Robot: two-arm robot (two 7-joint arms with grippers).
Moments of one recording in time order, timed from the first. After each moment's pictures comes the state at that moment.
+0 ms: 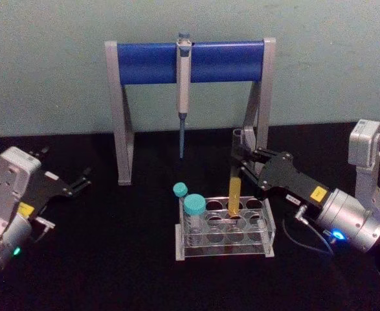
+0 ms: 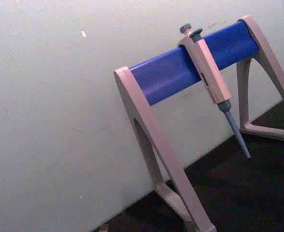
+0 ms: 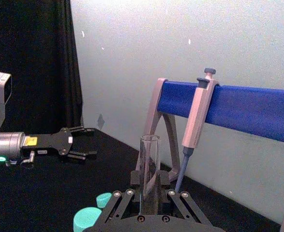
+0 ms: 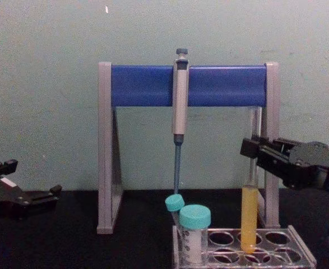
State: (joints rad) left arm -0.20 0.60 0.45 -1.41 -0.25 -0.12 0.03; right arm 0.27 0.44 -0.39 -1.37 0.56 -0.21 0.66
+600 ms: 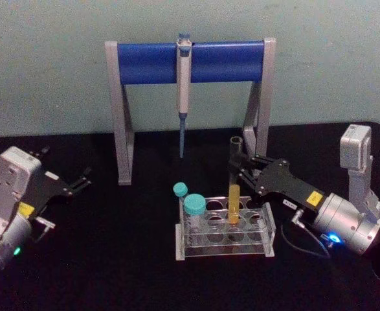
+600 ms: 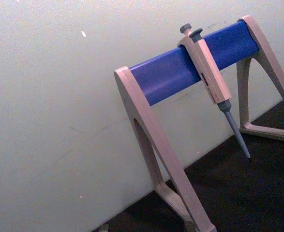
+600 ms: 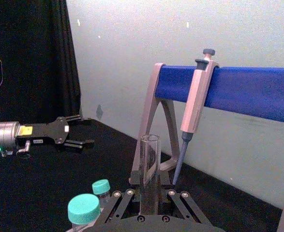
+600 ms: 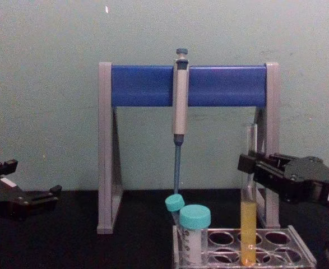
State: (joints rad) left arm -0.20 0.60 0.45 -1.41 -0.25 -0.12 0.03; right arm 0.29 0.43 -0.41 -1.32 0.55 -0.20 0.66
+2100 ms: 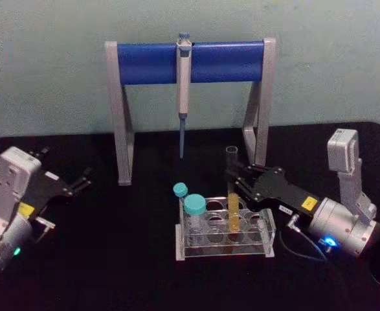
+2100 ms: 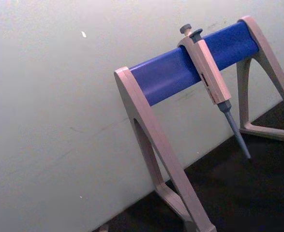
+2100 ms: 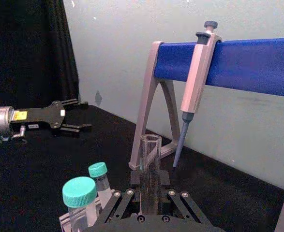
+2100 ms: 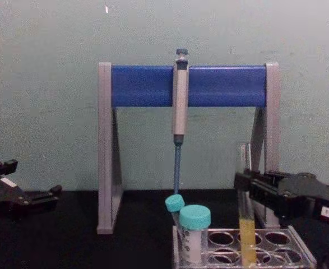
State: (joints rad) left arm -0.20 0.60 0.45 -1.41 -0.25 -0.12 0.03; right arm 0.31 0.43 -0.43 -1.27 0.54 -0.16 0.66
